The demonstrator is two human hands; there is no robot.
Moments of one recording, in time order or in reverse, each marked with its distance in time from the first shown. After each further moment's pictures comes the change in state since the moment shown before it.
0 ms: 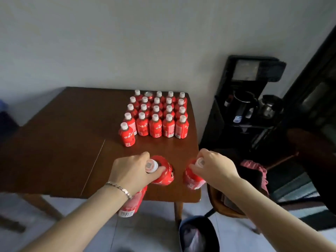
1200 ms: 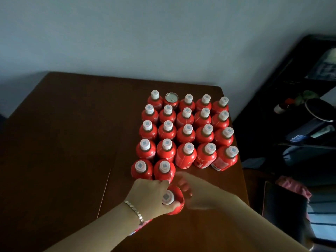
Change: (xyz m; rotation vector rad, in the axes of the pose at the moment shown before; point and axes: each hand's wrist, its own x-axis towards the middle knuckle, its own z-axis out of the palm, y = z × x) left_hand 0.210 -0.137 0.125 -0.136 -0.236 0.310; right_hand 0.264 -0.089 0.122 0.513 -0.723 -0.158
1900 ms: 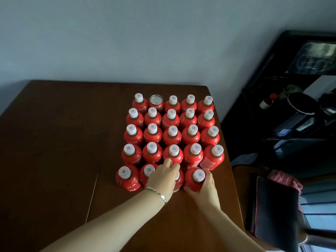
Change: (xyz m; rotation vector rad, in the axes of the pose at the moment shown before) left_hand 0.072 0.042 0.023 -0.114 -0.144 -0.147; right_hand 0.005 0.088 0.034 0.300 0.840 0.320
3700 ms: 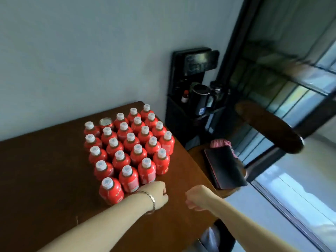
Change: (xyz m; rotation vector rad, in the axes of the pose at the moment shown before) left_hand -0.085 0.012 -0.019 0.111 -0.449 0.350; right_hand -0.152 -0.020 -0.041 0.152 -0.106 0.592
